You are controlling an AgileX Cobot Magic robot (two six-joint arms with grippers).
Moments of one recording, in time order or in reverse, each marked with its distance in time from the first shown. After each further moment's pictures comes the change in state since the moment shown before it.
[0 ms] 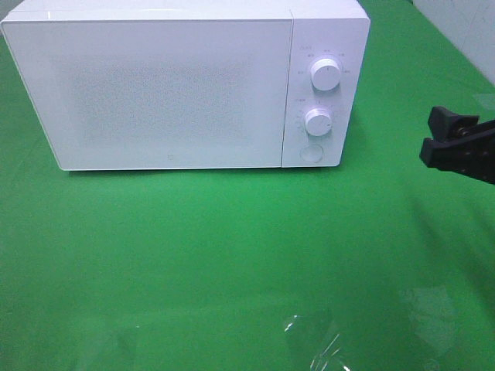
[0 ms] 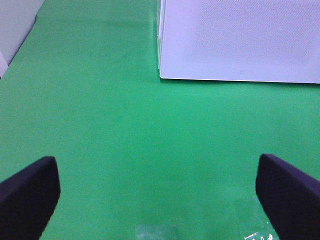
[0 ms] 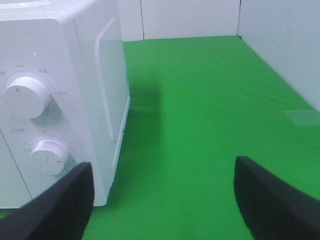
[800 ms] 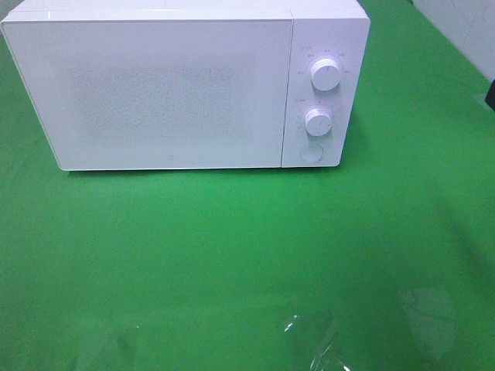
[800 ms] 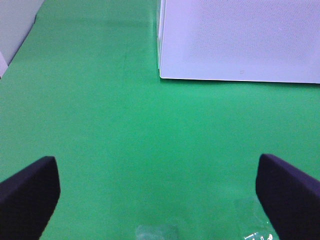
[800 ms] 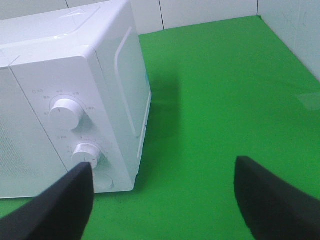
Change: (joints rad) left arm 0.000 0.000 0.000 -0.001 0.000 0.000; right arm -0.318 -0.497 -0.090 -0.574 0.731 0.472
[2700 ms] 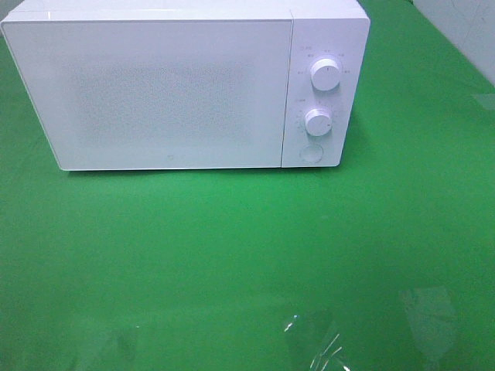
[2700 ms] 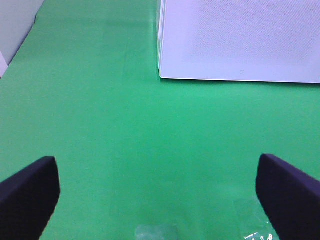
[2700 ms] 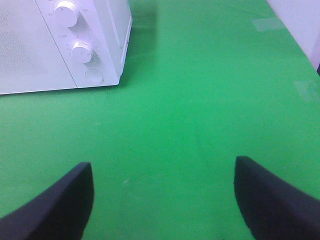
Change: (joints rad) left arm 0.000 0.000 0.000 0.000 0.000 0.000; right arm 0.000 -0.817 -0.178 0.015 1.202 -0.051
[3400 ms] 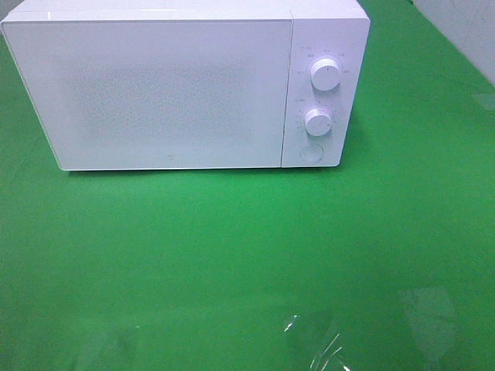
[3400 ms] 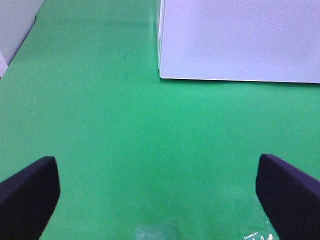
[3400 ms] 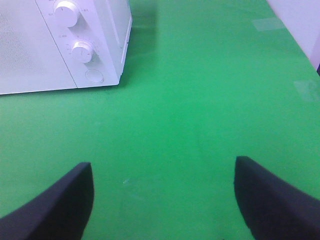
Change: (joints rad) left arm 0.000 0.000 0.000 0.000 0.000 0.001; right arm 0.000 0.000 0.000 0.000 0.000 0.000
